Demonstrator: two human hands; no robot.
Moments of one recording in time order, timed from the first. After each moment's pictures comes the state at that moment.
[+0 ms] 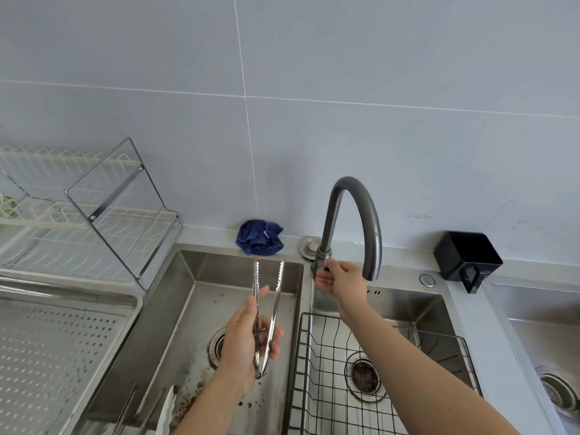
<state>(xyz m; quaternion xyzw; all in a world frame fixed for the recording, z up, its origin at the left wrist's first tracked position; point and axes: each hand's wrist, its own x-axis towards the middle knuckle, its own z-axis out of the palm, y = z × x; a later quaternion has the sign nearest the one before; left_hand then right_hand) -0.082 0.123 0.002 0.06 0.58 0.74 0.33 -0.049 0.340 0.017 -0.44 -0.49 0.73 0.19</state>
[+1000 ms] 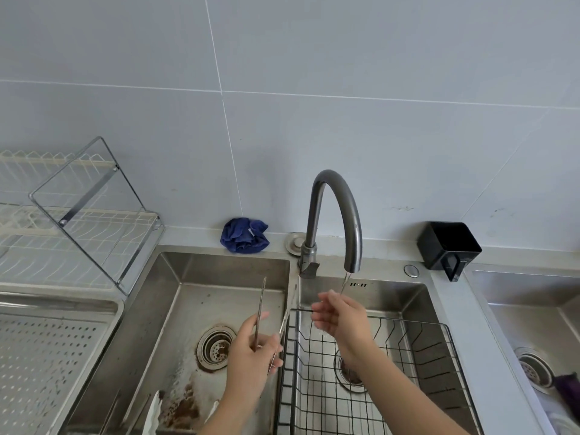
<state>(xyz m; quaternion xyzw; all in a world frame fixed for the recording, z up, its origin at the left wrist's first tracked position) -0.039 0.133 -0.013 0.06 0.72 0.63 0.27 0.025 0.319 -0.009 -0.40 -0.45 0.79 0.16</state>
